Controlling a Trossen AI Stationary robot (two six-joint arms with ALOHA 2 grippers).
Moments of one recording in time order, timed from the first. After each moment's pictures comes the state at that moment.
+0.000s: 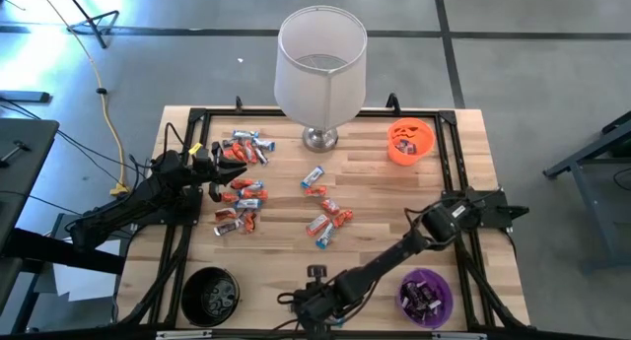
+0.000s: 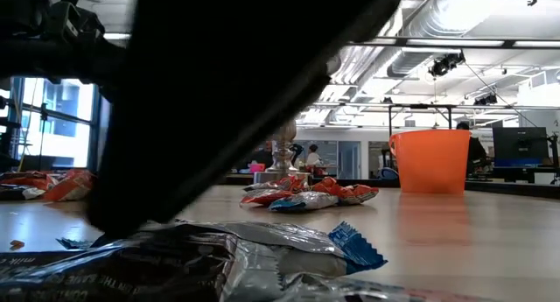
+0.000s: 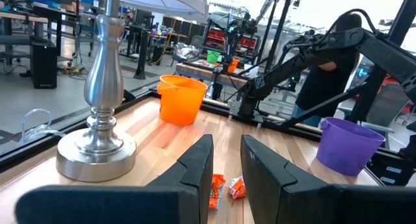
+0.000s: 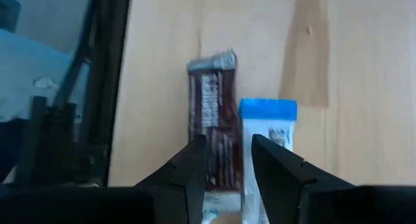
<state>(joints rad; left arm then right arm) 0.54 0.01 0.01 0.06 0.36 -0.23 0.58 2.42 2.03 -0.69 0.17 0.47</state>
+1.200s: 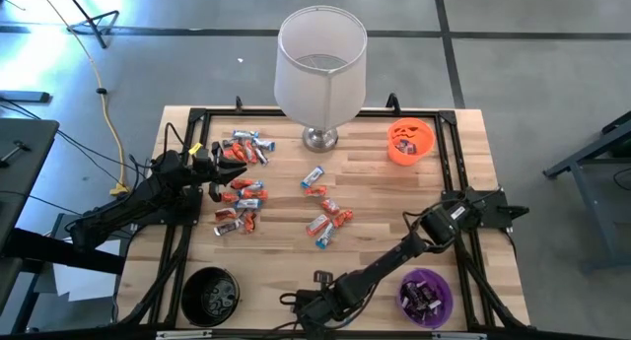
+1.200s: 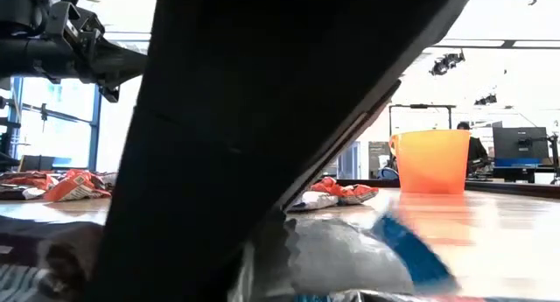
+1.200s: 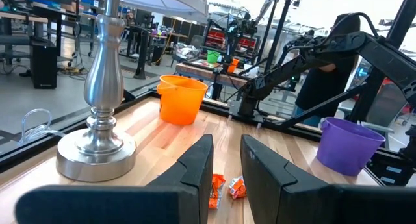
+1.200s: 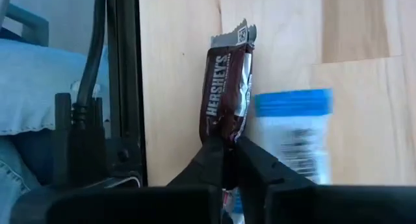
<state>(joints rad) 0.54 0.01 0.01 0.06 0.36 -0.23 0.60 2.45 2.03 -0.68 0.07 0.67</state>
